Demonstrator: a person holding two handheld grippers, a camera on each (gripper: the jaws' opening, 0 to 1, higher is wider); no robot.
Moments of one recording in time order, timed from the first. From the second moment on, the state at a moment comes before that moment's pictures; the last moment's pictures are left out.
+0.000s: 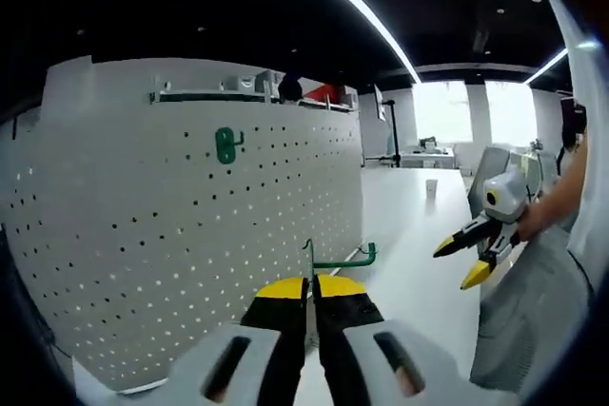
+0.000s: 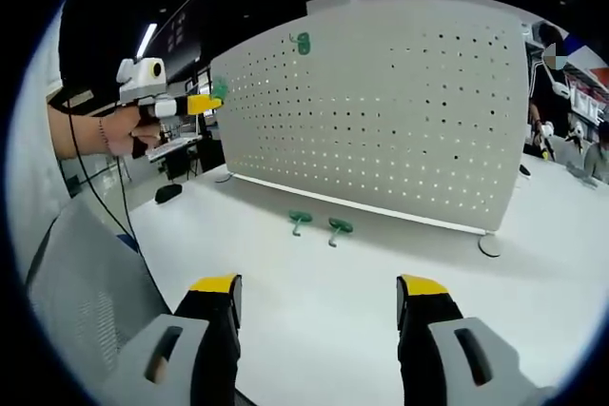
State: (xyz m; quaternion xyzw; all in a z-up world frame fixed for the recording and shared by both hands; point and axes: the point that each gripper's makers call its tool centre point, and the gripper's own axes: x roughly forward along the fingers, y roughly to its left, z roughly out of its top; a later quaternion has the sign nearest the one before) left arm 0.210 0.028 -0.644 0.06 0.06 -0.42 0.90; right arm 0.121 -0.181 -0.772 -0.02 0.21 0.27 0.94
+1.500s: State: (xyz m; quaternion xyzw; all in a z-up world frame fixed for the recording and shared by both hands) left arm 0.200 0.030 -0.639 0.06 0.05 -0.40 0.91; right arm 0.130 -0.139 -0.658 0.01 0.04 0.33 0.94
